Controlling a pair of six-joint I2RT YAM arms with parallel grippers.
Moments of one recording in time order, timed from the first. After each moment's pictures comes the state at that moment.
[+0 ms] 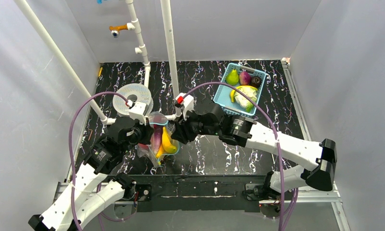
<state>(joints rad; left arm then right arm) -0.60 0.63 0.82 -0.71 -0.12 -0.24 1.15 1.37 1.28 -0.35 -0.08 0.28</state>
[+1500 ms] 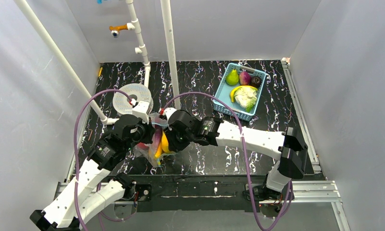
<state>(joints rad) -0.60 0.68 0.82 -0.70 -0.12 -0.24 1.22 1.65 1.41 -0.57 -0.01 0.45</state>
